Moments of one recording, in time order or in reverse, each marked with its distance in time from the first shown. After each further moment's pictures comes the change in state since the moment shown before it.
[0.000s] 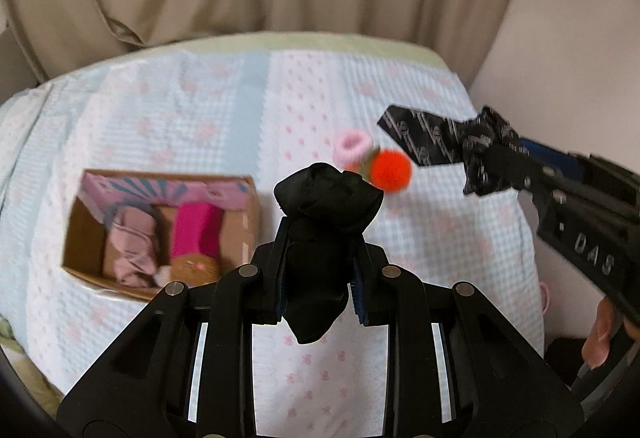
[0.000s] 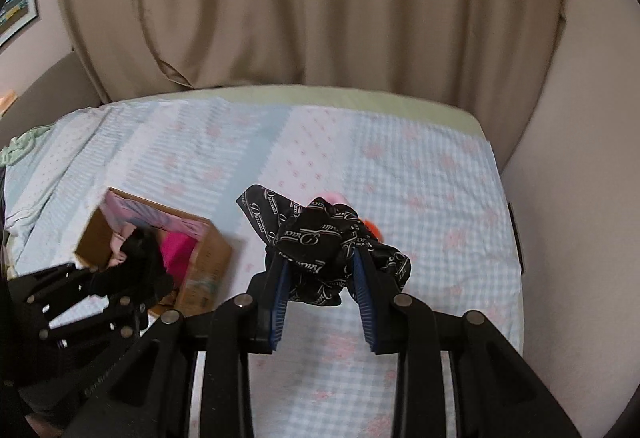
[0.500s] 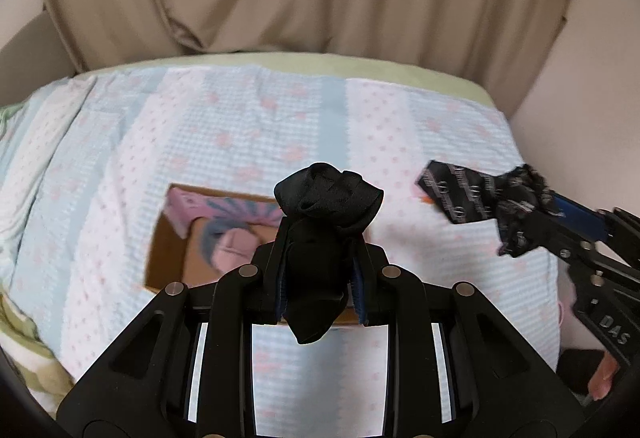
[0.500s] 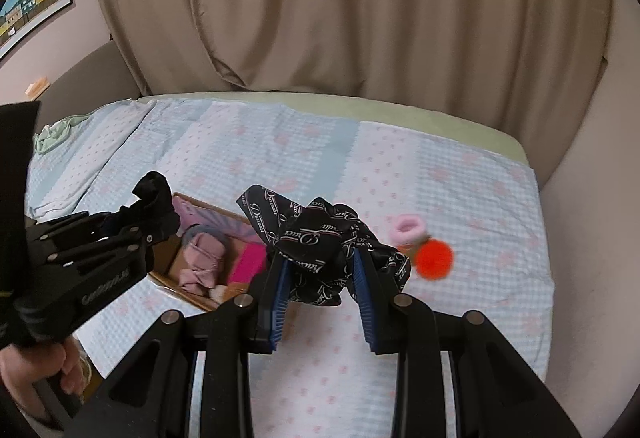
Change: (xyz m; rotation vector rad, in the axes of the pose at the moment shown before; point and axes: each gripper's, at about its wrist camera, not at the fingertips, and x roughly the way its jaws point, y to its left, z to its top) left arm -0.061 0.135 0.030 -0.077 -0.035 0.076; right arm -0.021 0.116 0.026 -0.054 0.015 0.088
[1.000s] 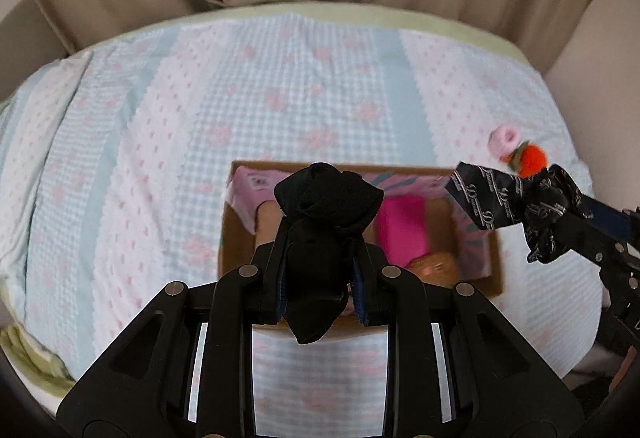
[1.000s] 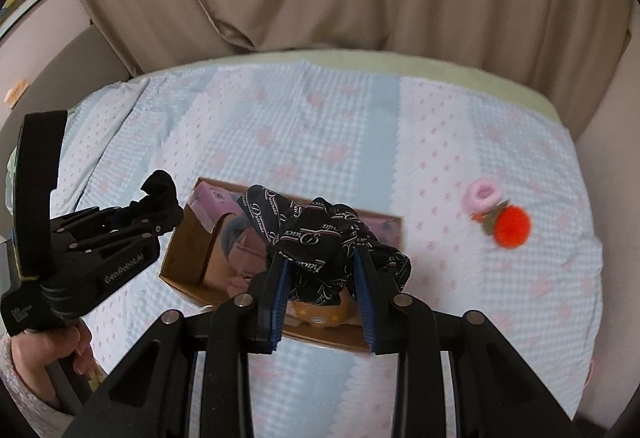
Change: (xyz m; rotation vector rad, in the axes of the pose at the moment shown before) left arm 0.090 0.149 -0.001 0.059 0.156 0.004; right arm 0.098 0.109 0.008 0.097 0.155 -0.007
